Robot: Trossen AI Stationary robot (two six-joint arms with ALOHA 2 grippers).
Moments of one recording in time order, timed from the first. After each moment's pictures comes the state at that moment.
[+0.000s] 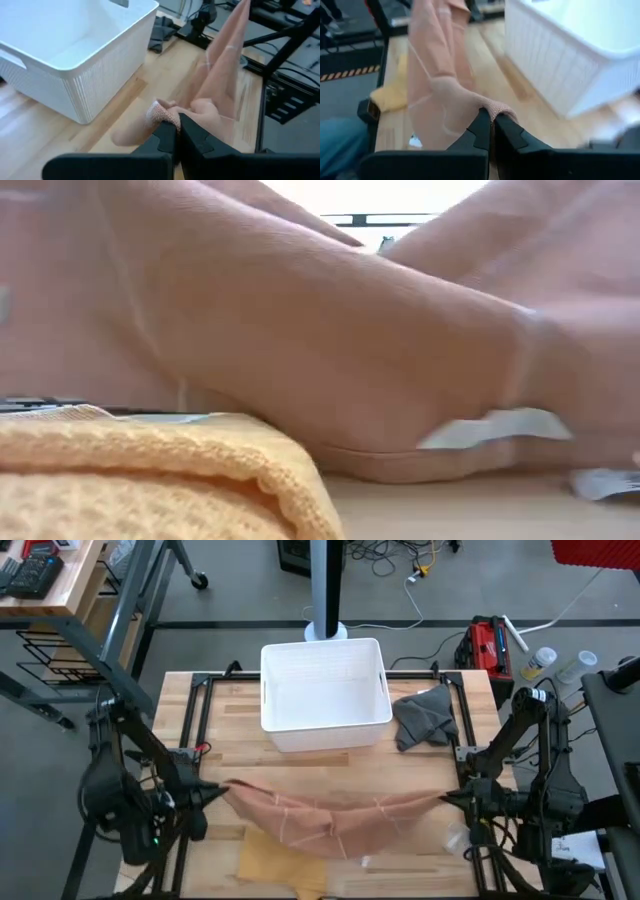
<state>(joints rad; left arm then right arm) -1.13 1.29 1.49 -1.57 -1.06 -1.64 1.32 1.31 1.27 -1.57 1.08 1.60</state>
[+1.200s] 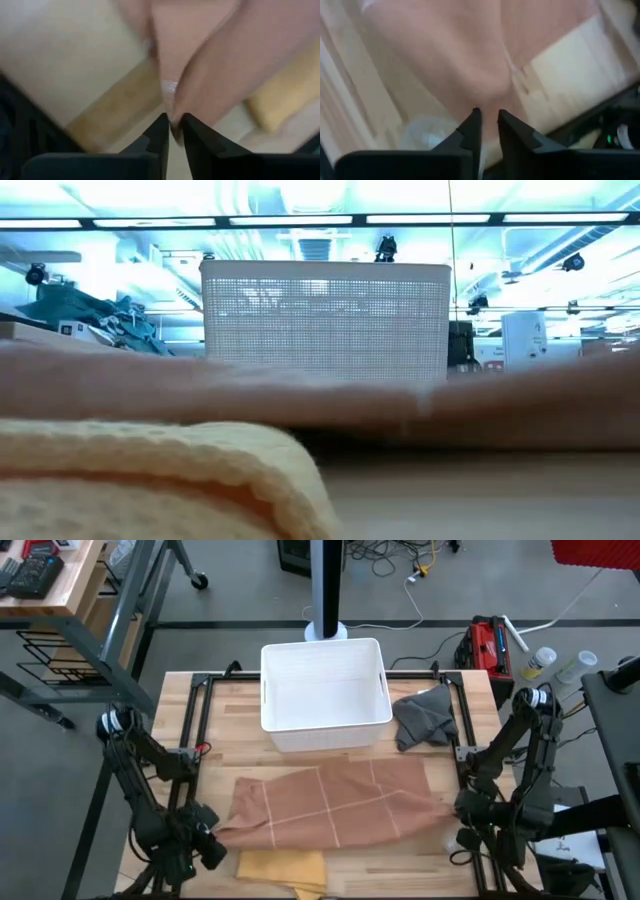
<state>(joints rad) -1.16 1.46 0.93 -0.97 -0.21 -2.07 1.31 1.32 0.94 -1.31 0.32 1.84</state>
